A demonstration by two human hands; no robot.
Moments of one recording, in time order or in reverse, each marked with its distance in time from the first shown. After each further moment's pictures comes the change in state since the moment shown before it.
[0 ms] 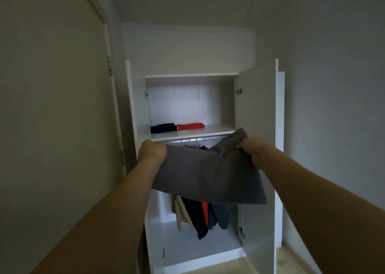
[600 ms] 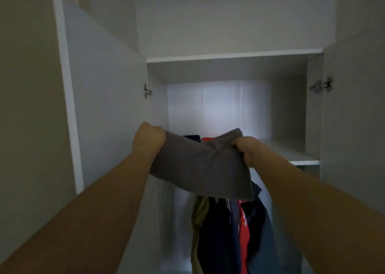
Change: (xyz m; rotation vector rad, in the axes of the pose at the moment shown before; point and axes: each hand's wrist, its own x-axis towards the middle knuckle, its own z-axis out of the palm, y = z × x) left_hand 0.500 -0.007 0.180 0.158 0.357 0.103; right_hand 0.546 -0.061 0.208 0.176 -0.169 0.026
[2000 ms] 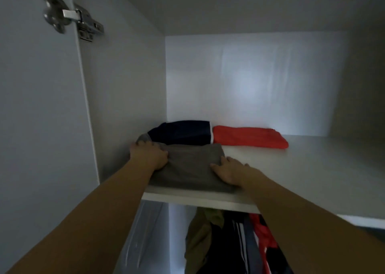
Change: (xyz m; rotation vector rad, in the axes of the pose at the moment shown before) left_hand 0.255 -0.148 0.306 1.115 -0.508 0.085; right_hand 0.397 0.095 0.122 -1.194 -0.377 -0.272
